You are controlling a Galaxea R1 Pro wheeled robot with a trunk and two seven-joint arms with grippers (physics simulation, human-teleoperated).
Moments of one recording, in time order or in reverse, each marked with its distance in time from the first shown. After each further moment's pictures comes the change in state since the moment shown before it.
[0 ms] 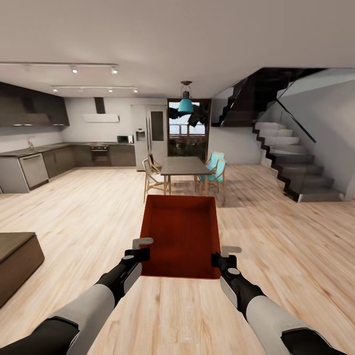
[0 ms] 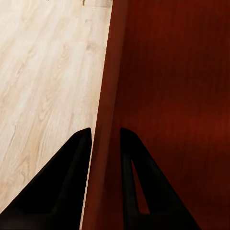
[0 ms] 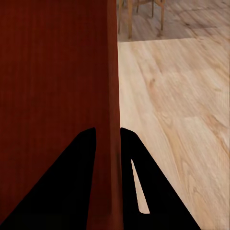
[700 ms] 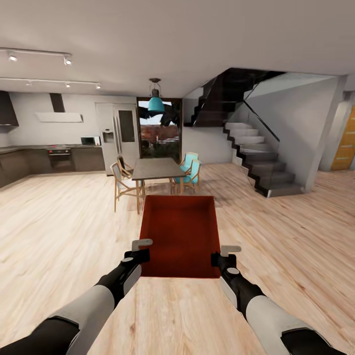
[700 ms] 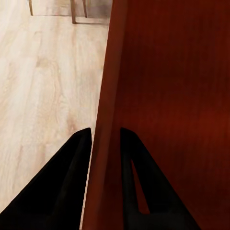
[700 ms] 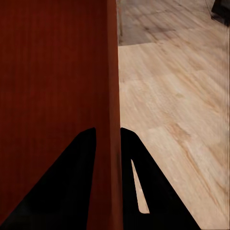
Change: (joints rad) left arm 0.000 0.000 0.003 0.031 0.016 -0.043 -0.013; right arm 0.000 0.000 0.012 -0.005 0.015 0.001 -0.008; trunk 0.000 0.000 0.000
